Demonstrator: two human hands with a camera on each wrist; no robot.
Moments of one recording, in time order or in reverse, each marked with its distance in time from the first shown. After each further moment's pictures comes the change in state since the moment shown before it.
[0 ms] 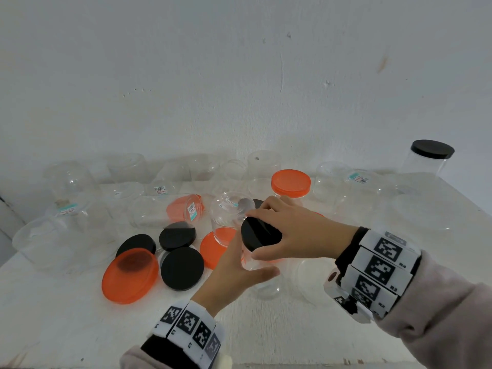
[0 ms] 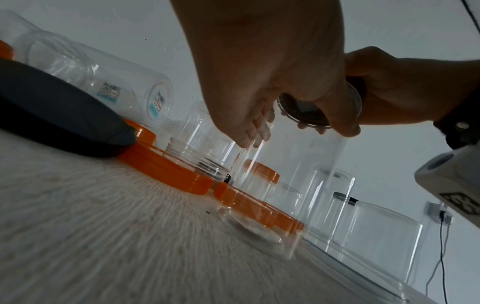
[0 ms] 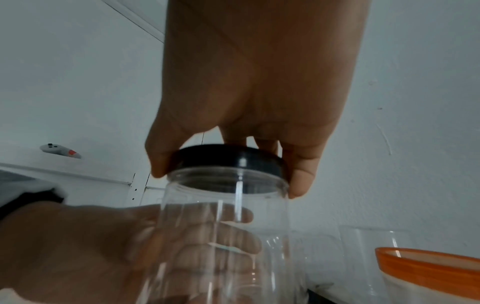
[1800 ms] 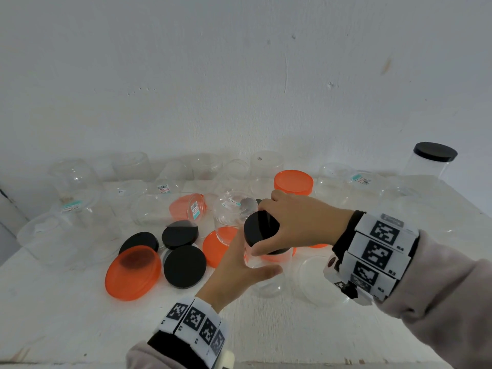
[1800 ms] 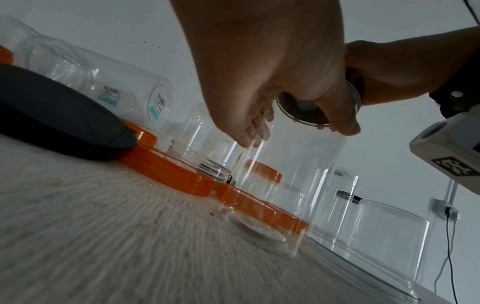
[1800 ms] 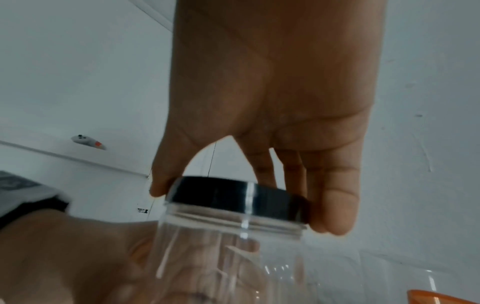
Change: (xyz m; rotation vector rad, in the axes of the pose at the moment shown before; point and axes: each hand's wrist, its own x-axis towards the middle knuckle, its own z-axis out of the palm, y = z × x) left_hand 0.000 0.000 0.001 -0.039 0.038 0.022; right_hand 0.011 -0.010 -0.019 -0.197 -0.058 0.076
